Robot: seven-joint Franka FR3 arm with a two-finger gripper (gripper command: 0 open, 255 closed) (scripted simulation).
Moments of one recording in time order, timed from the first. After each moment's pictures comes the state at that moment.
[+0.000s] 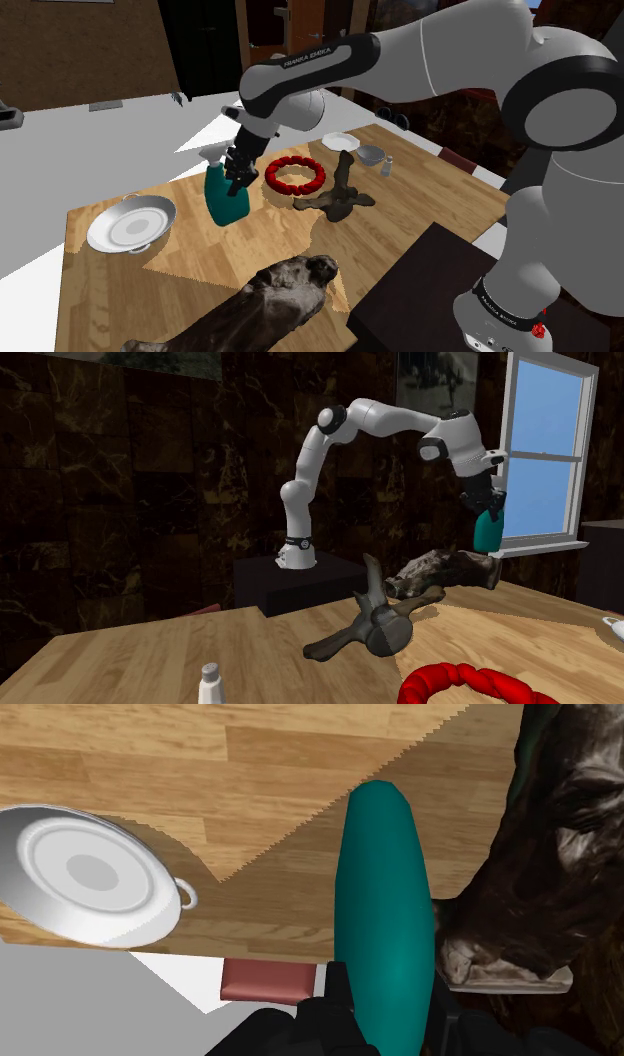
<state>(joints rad) 0.79 0.37 -0.42 -1.75 0.80 2.24 -1.48</state>
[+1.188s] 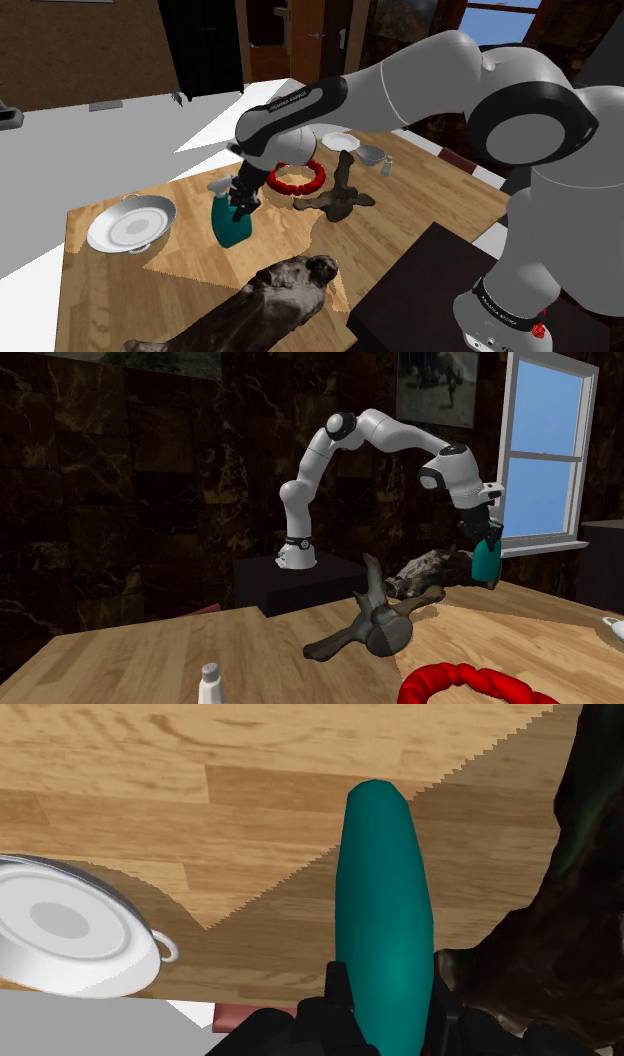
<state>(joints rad) 0.75 0.50 -0.36 -1.79 0.94 2.36 -1.63</state>
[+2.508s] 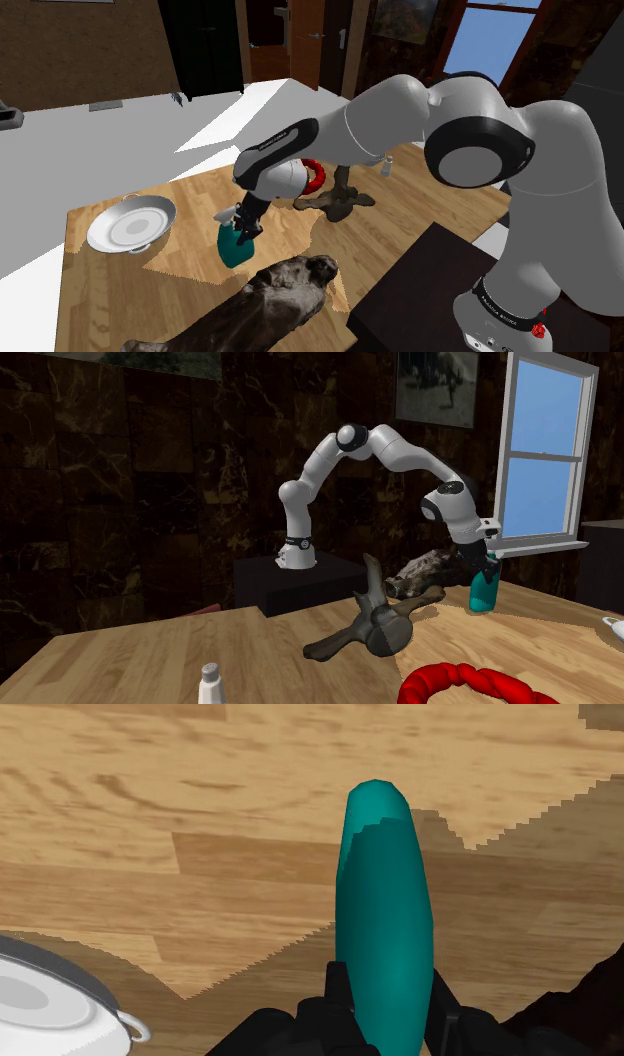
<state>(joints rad) 0.70 0.69 -0.27 -1.76 1.10 2.46 -1.80</state>
